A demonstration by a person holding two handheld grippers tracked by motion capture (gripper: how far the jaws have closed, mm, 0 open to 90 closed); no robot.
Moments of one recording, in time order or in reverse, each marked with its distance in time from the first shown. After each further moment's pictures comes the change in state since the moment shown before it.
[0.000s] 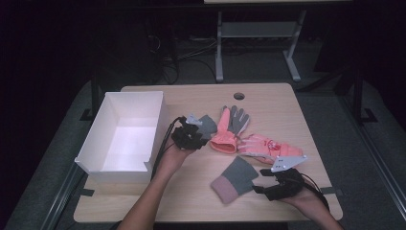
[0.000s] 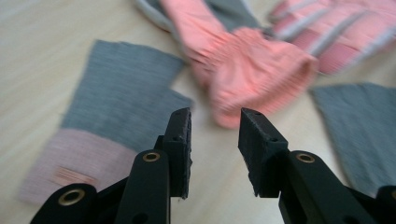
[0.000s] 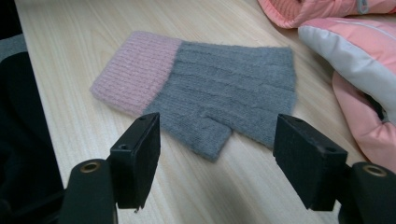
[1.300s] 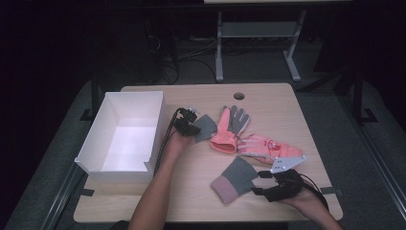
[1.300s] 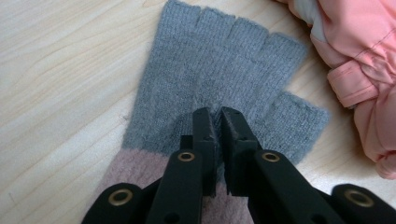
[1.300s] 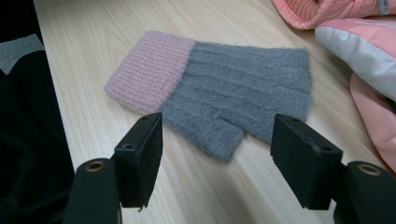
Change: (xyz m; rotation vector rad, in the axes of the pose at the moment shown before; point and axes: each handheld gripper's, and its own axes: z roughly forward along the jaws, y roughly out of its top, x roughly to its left) left arm 0.053 0.004 0.059 0.127 0.077 -0.123; right arm 0.001 0.000 0.001 0.002 0.038 -0.014
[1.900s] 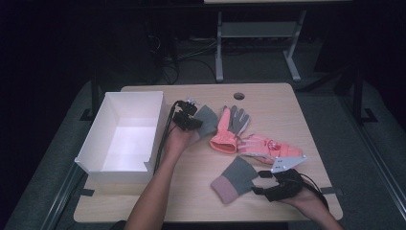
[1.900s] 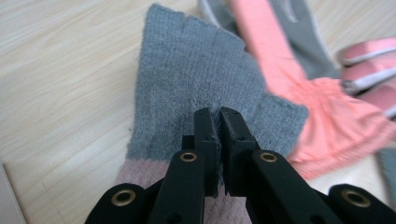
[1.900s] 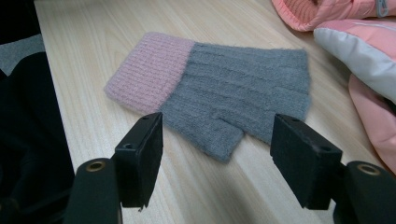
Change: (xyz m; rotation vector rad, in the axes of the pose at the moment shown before) left arm -0.024 0.021 -0.057 -0.087 -0.005 -0.013; right arm -0.001 0.000 0.000 -0.005 0.008 -0.001
